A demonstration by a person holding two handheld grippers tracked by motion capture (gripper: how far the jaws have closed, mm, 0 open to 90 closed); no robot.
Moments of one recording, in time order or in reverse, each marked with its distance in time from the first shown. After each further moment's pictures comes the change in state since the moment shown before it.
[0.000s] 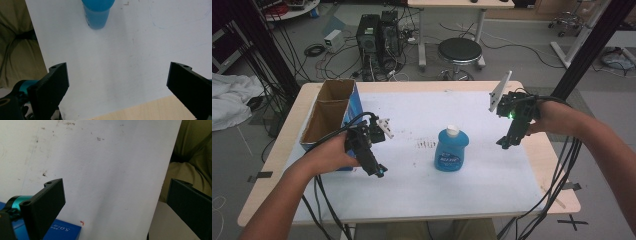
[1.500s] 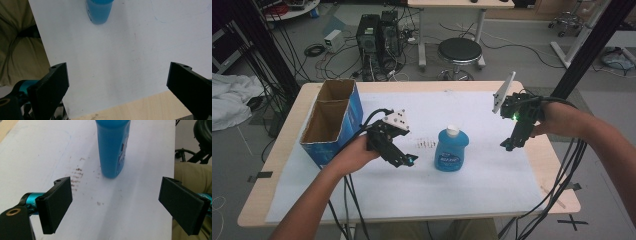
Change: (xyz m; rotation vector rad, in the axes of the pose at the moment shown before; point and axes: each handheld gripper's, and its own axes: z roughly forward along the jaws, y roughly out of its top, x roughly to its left) left arm -0.002 0.024 0.017 -0.400 0.013 0.005; right arm 0.006 -0.005 -0.006 0.024 -0.001 0.020
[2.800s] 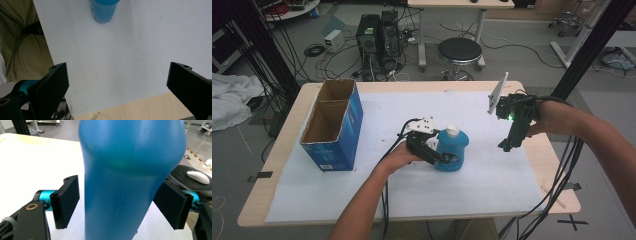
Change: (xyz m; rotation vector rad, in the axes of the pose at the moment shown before) left arm 0.027 -0.005 0.141 -0.489 -0.276 0.006; right arm -0.001 0.009 0.004 0.031 0.032 -0.012
